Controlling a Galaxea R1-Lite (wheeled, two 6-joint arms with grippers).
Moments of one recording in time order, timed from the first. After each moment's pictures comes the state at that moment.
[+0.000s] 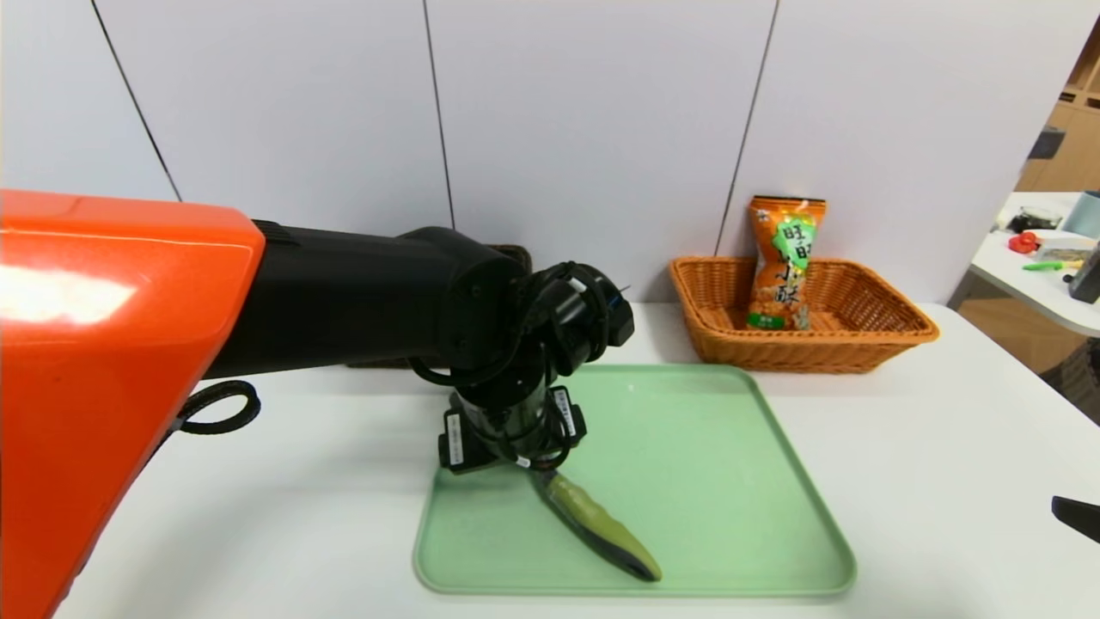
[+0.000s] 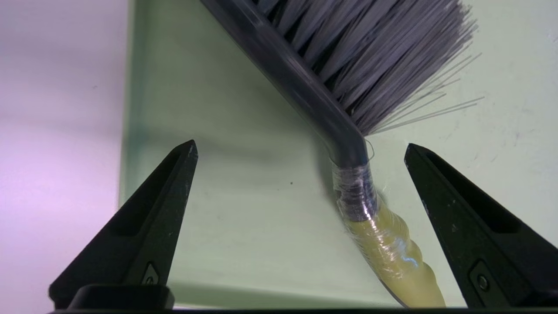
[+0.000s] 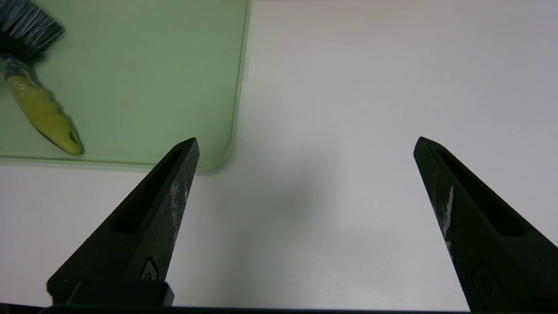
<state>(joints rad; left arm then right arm) -0.82 2.11 -1.75 0.84 0.30 -0.99 0.09 0.82 -0.73 0.46 0.00 0.07</state>
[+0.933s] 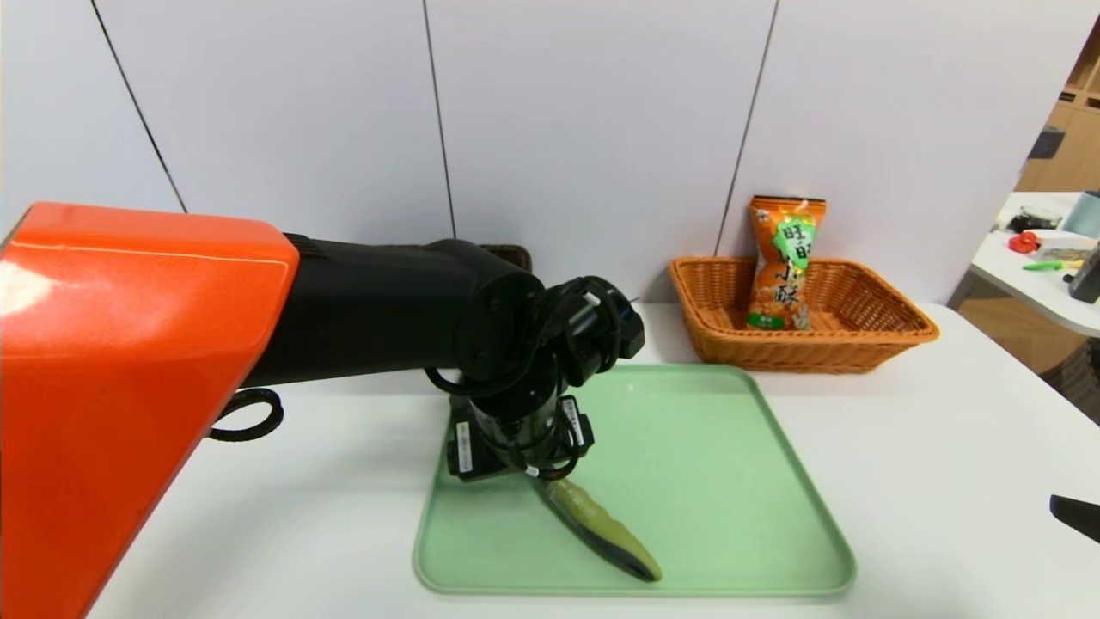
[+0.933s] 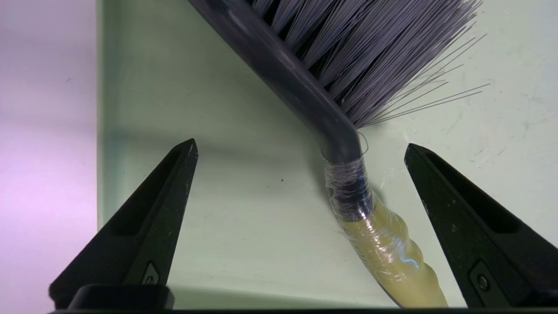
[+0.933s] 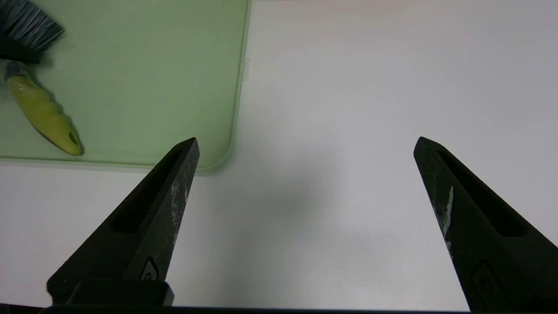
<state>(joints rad) -0.83 2.13 -1.76 0.83 0.30 -0.99 0.09 0.82 -0.73 0.46 0.00 0.07</state>
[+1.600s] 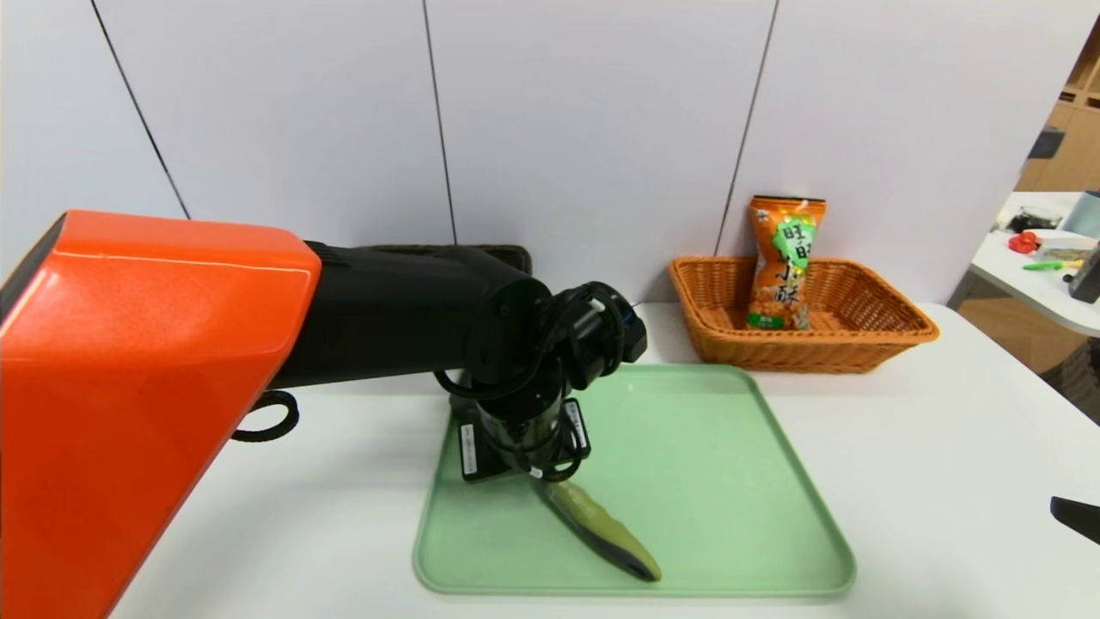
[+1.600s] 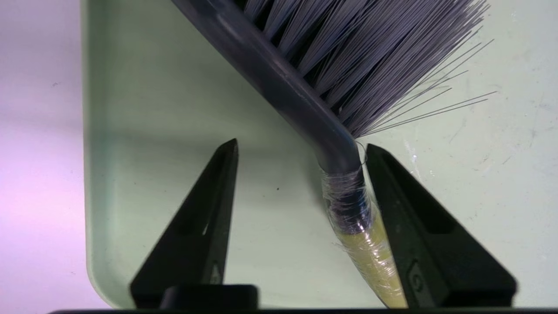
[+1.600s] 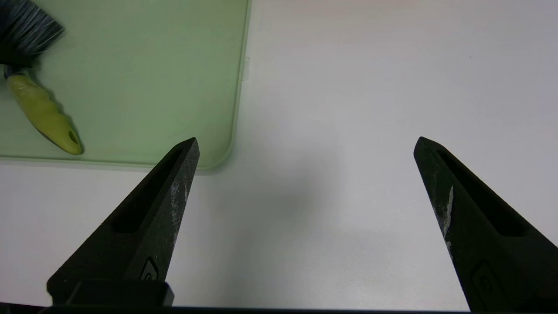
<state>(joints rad) -0.83 2.15 -1.77 0.83 0.30 -1.00 0.09 0.82 -0.73 0.46 0.00 0.07</state>
